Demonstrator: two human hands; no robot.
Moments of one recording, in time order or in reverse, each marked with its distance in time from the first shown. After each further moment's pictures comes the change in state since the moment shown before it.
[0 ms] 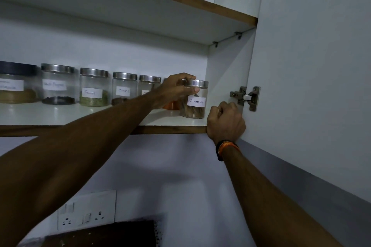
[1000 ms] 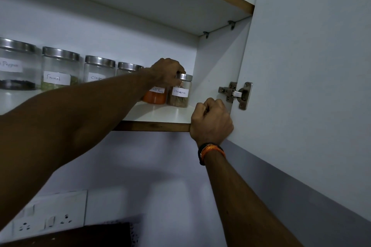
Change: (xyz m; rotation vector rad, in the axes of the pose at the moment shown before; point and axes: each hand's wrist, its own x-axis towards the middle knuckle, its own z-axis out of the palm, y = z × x) left_hand 0.089 -0.022 -0.003 1.033 -0.030 0.149; right_hand -0.003 0.004 0.010 0.035 0.112 -0.047
